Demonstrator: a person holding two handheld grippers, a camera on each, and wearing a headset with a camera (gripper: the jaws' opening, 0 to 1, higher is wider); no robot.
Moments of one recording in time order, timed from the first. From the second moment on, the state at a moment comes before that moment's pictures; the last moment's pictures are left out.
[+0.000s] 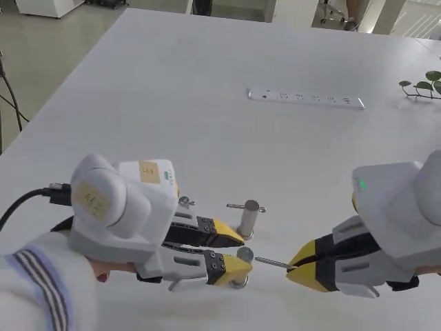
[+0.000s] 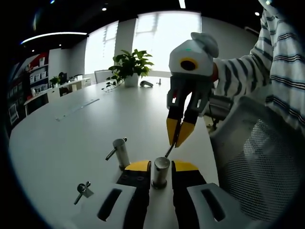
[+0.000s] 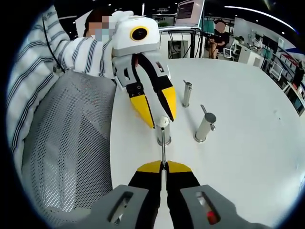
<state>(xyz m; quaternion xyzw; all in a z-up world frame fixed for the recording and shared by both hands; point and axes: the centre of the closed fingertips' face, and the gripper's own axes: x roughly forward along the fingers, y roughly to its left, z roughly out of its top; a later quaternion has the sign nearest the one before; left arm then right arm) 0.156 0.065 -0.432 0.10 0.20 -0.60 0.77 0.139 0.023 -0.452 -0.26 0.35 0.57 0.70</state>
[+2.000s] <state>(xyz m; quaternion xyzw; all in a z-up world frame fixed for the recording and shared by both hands) 0.154 0.063 -0.435 0.12 0.20 -0.60 0.76 0.145 0.059 -0.452 -0.32 0.33 0.61 0.65</state>
